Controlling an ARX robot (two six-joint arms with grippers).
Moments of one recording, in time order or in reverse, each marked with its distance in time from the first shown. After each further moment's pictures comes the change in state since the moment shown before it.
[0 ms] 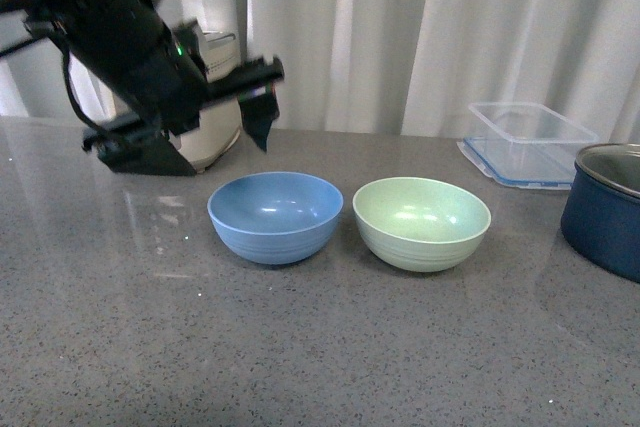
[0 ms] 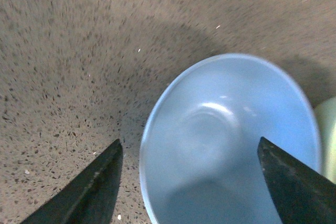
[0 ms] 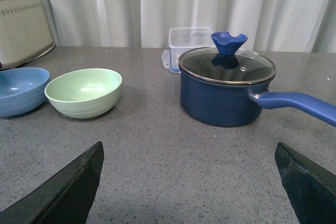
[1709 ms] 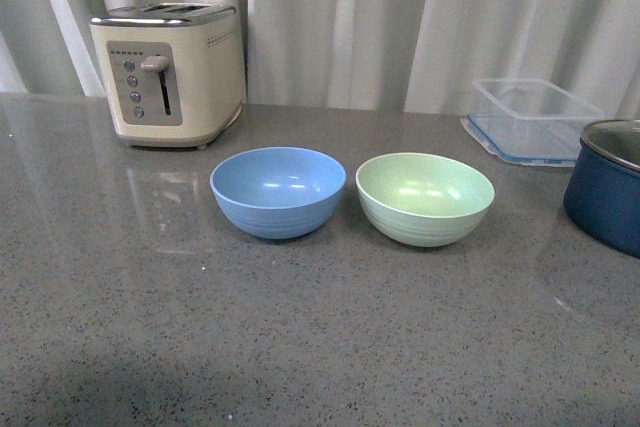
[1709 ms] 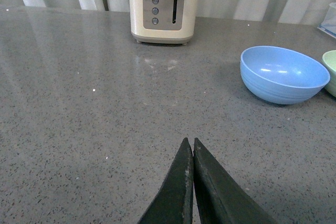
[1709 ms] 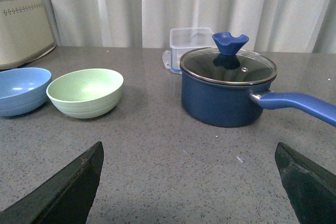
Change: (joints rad) left arm 0.227 -1.342 -1.571 0.907 -0.025 0.383; right arm 0.000 0.000 0.000 0.000 -0.001 0.000
